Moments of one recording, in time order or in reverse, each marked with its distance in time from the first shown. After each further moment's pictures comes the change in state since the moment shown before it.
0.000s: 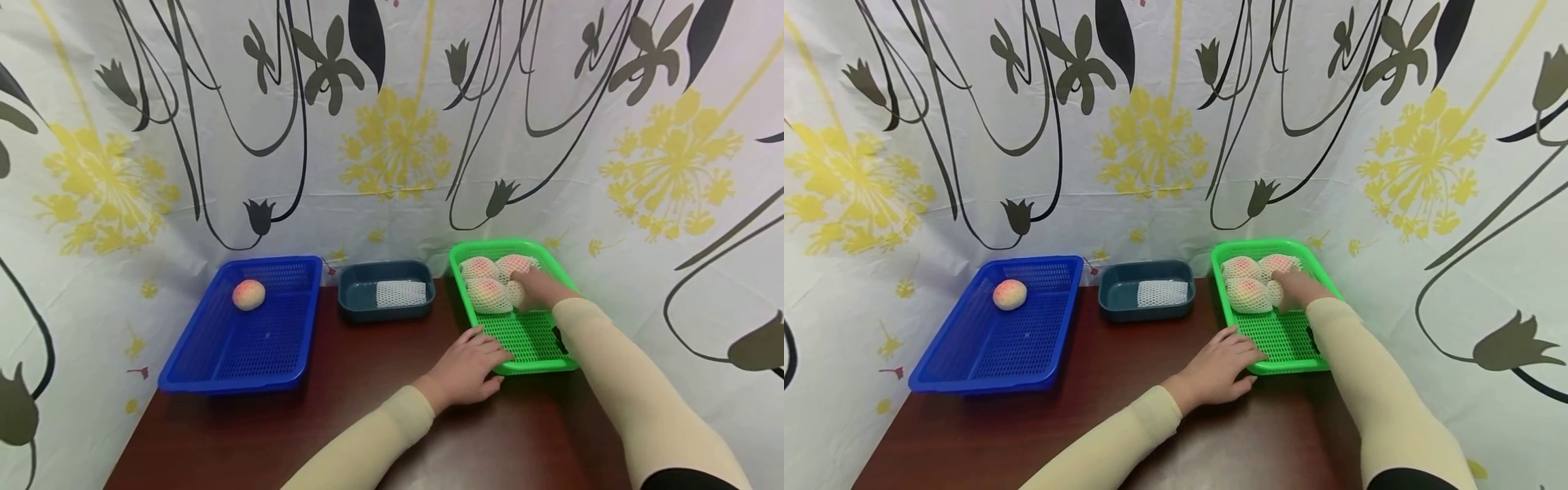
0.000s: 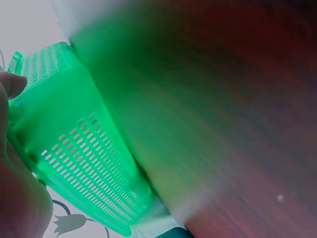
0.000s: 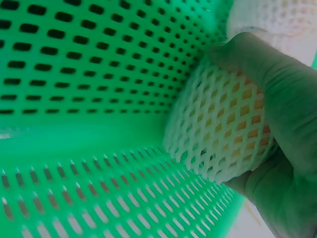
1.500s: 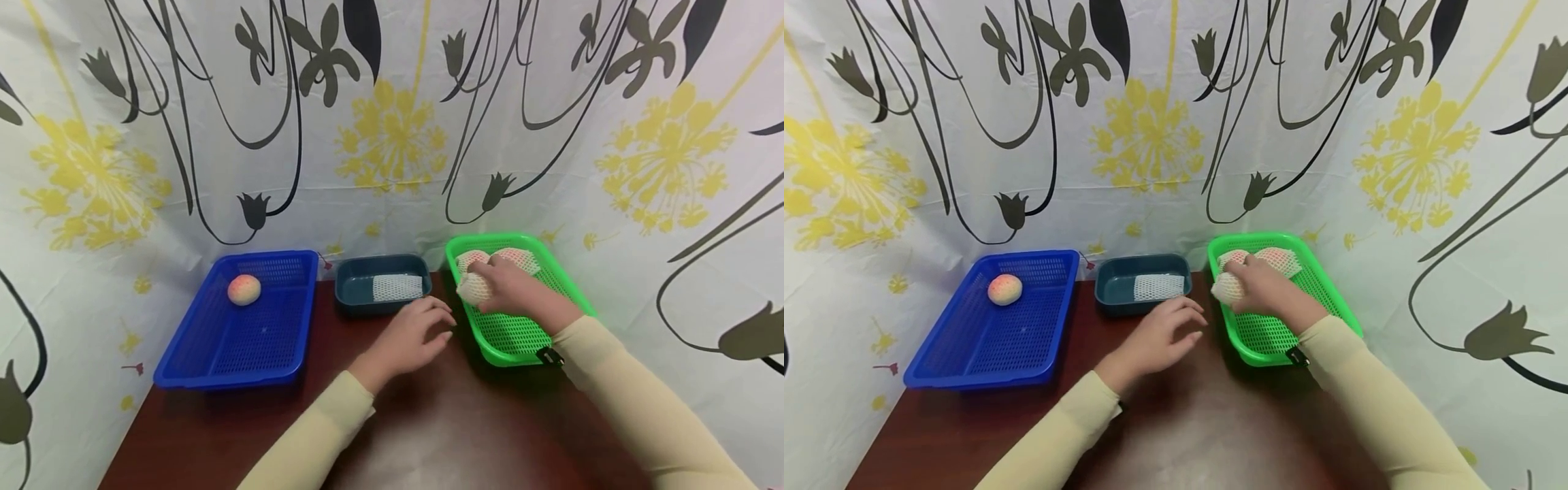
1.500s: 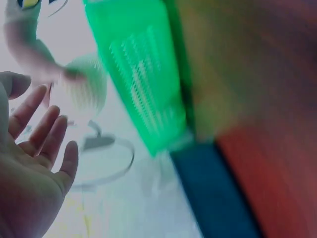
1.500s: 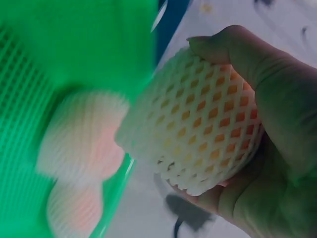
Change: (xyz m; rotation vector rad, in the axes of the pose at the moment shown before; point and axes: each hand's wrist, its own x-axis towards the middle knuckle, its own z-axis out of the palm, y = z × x) left_hand -0.060 -0.057 -0.088 -0.397 0.255 -0.127; right_hand -0.056 -0.148 -0.054 0.035 0.204 -0.190
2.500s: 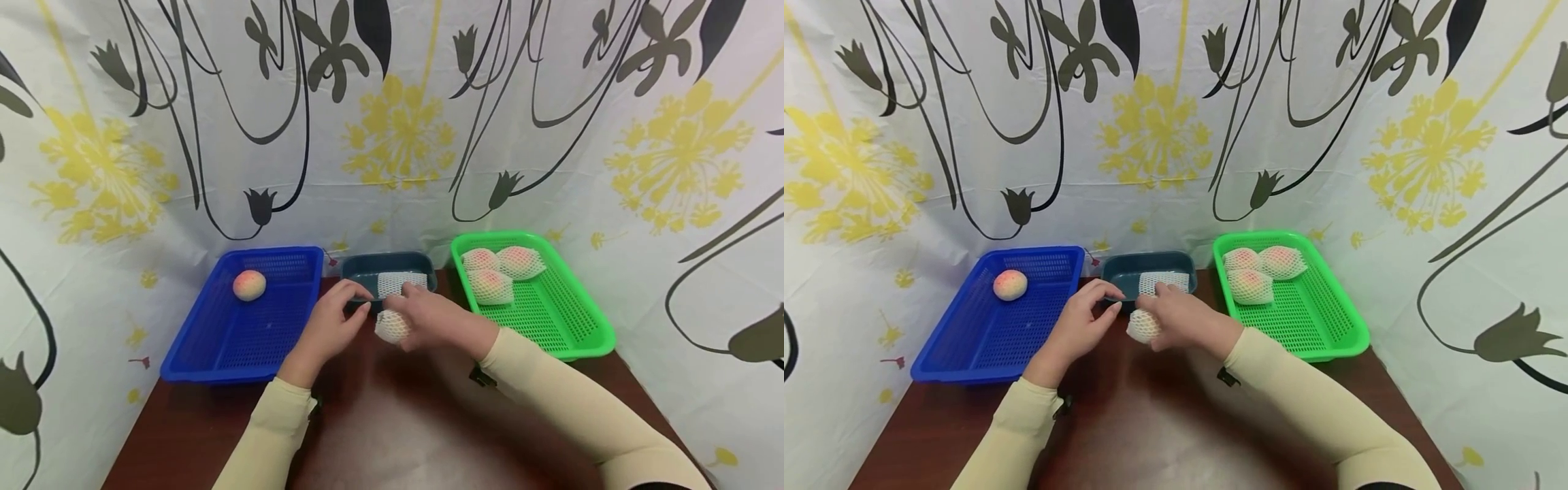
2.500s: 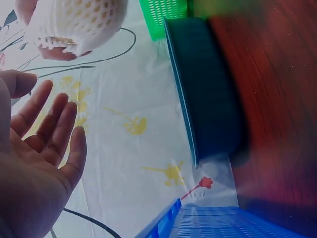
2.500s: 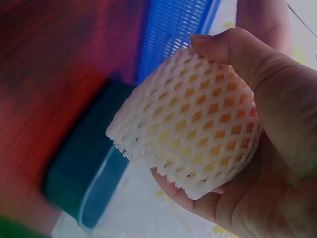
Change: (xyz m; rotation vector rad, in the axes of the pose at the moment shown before) left_hand -0.079 -0.052 -0.093 -0.123 0.215 -0.334; right_hand 0.050 -0.150 0.052 -0.016 -0.178 -0.190
